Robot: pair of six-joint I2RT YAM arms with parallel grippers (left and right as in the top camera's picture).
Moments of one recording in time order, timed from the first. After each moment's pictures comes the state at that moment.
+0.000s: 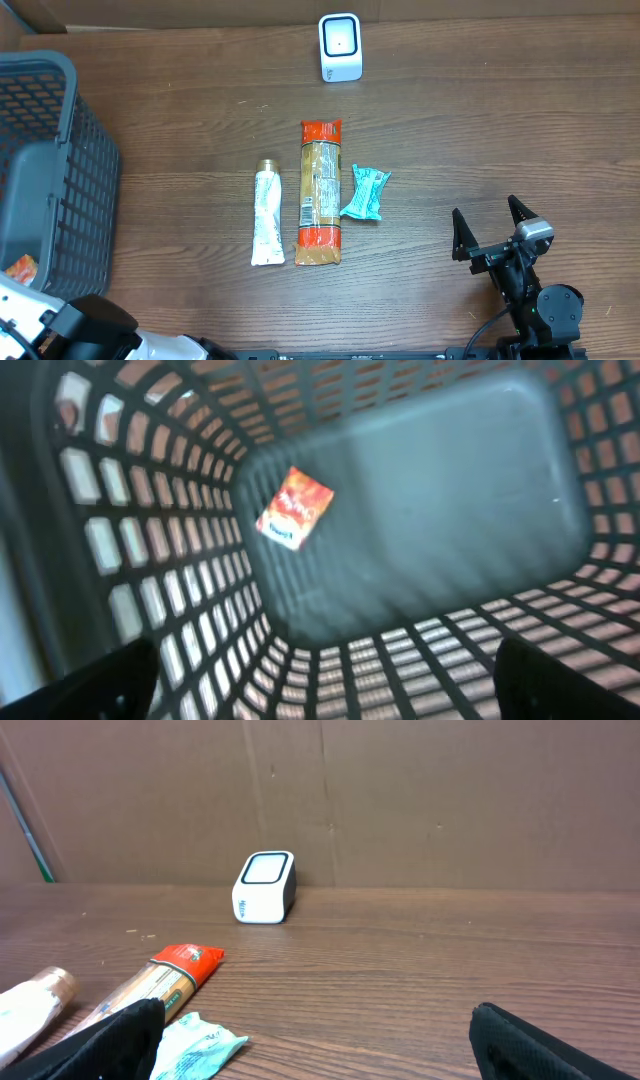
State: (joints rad) left arm 0.97 1.74 2.08 -1.52 -0.14 -0.33; right arm 0.09 0.01 0.02 -0.02 -0.18 0.10
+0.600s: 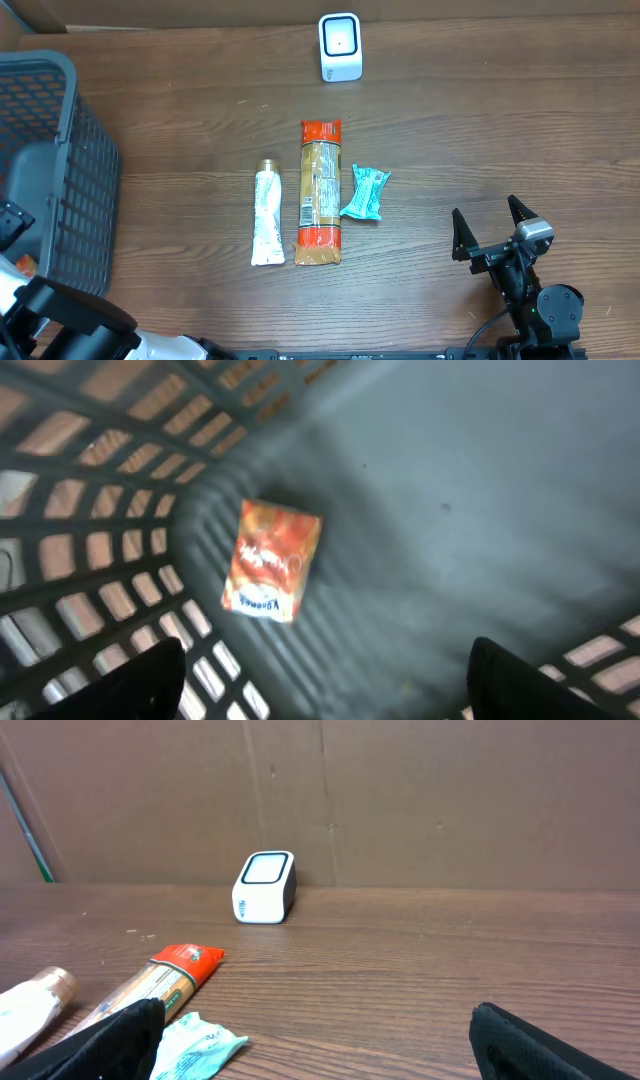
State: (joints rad) left arm 0.99 1.74 1.55 -1.02 -0.13 0.01; right arm 0.09 0.01 0.02 -0.02 -0.18 0.10
